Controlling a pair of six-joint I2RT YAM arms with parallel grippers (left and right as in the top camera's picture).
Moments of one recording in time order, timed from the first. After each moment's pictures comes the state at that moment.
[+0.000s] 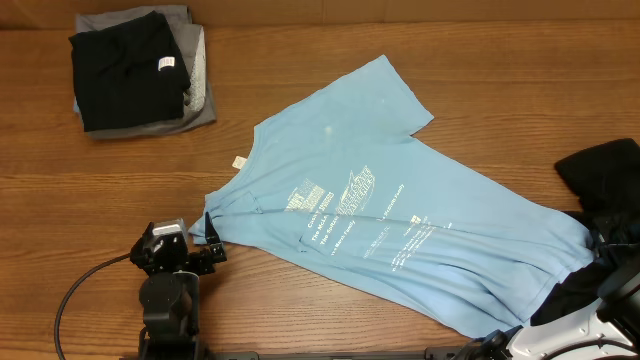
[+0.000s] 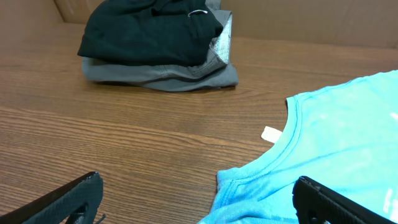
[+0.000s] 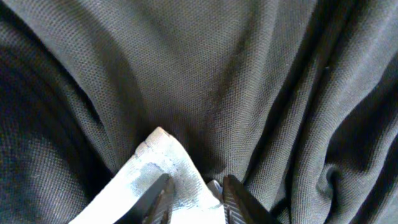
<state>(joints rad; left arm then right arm) 0.03 0.22 0.01 -0.06 -0.15 -0.07 -0.85 1.88 1.22 -0.96 0.06 0.48</state>
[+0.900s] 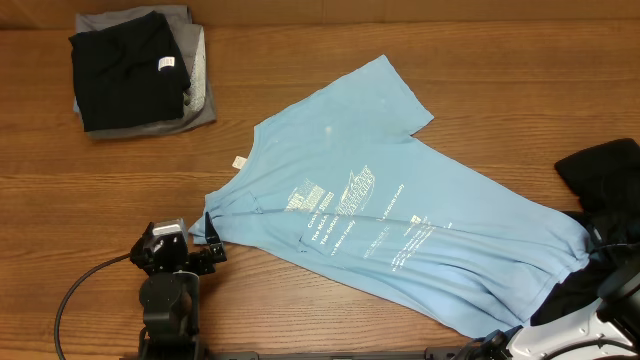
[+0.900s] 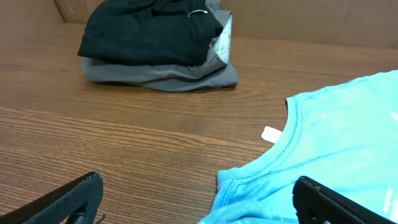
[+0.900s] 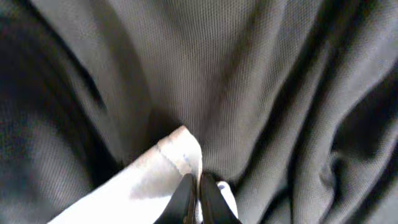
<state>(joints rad) 0.03 0.22 0.01 -0.06 -0.15 -0.07 -0.85 1.88 1.24 -1.01 0.03 0.46</state>
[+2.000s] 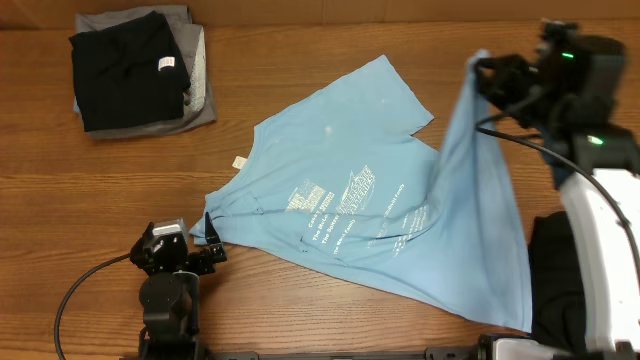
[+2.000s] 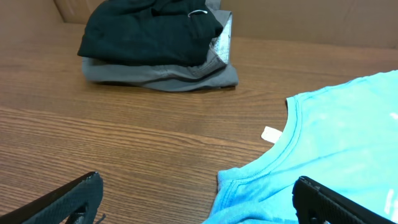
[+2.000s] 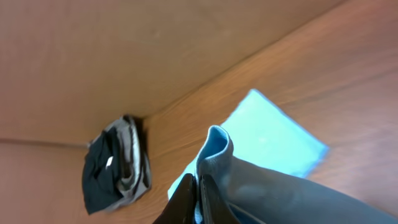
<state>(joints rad) 0.03 0.22 0.01 -0.06 -0.15 -0.07 -0.04 1.44 1.37 -0.47 -0.42 0.61</state>
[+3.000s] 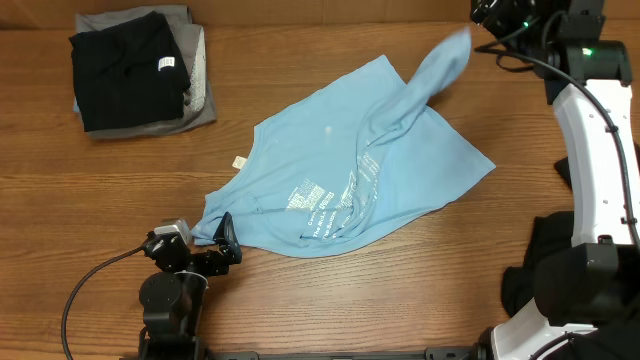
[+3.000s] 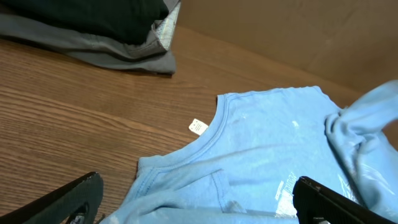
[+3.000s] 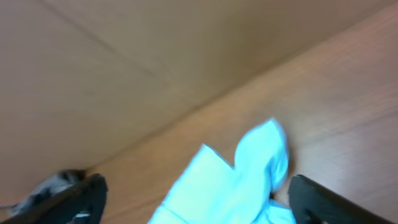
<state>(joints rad) 0.03 0.22 0.01 -0.07 0.08 -0.34 -0.06 1.82 1.86 -0.68 -0.18 0.56</state>
